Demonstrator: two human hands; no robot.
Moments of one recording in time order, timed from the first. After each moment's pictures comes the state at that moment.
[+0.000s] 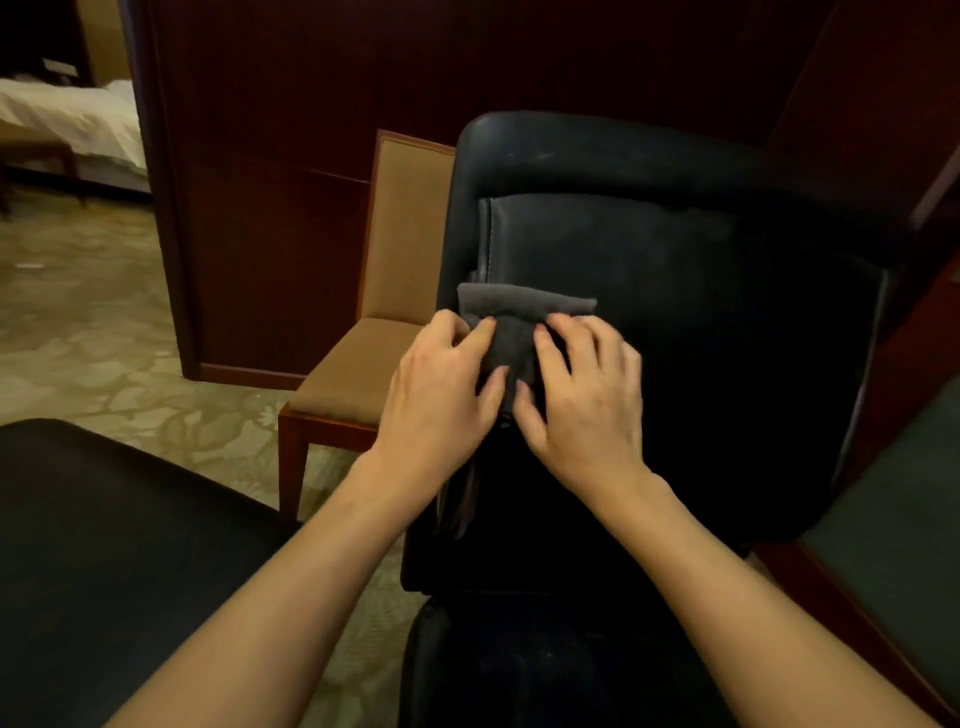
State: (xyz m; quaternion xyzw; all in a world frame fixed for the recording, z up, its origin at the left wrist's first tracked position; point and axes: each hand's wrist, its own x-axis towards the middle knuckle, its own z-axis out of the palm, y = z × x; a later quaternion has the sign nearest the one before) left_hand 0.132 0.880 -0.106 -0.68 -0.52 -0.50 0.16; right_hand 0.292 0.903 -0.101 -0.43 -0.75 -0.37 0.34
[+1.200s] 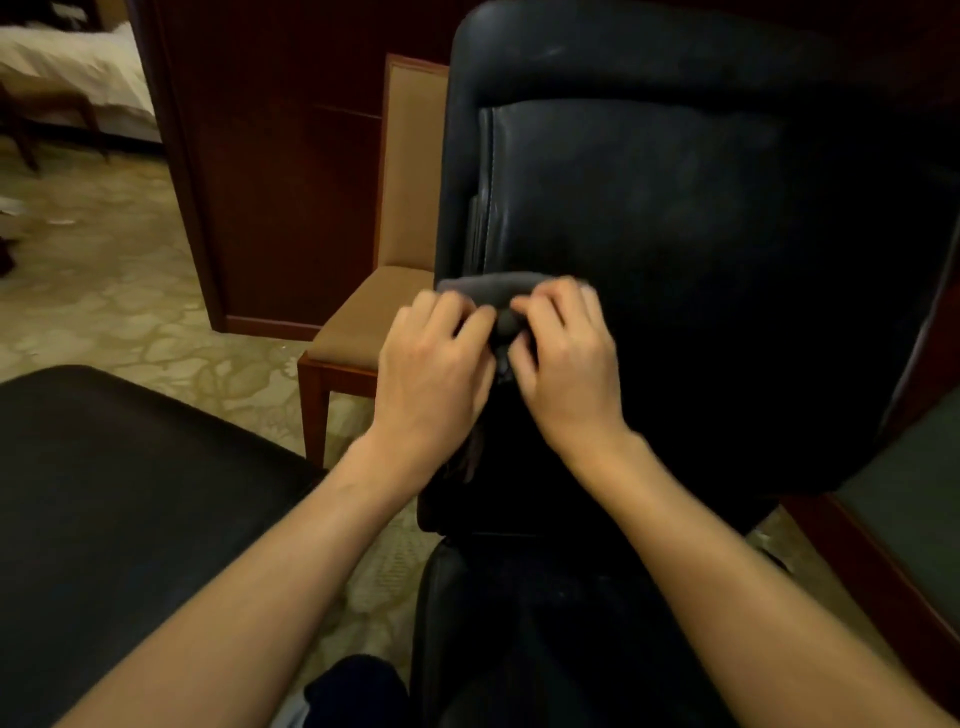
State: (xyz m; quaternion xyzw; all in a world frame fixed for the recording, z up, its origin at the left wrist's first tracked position) left_hand 0.136 0.872 -0.139 -0.70 -0.51 -0.43 0.26; right_hand 0.274 0.907 -0.122 -0.37 -0.79 -0.21 0.44
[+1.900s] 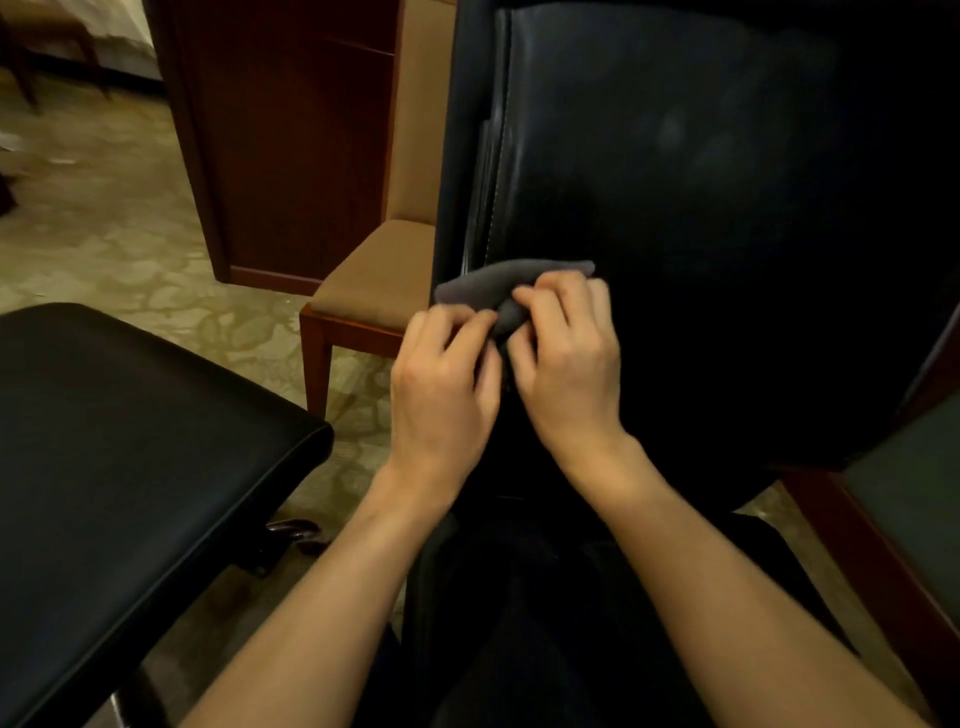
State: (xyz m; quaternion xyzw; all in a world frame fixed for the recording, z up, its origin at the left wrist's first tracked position) left_hand 0.164 0.857 -0.193 -0.60 -0.53 -0.58 0.14; right_hand 0.276 0.897 -0.158 -0.36 -0.78 -0.21 0.46
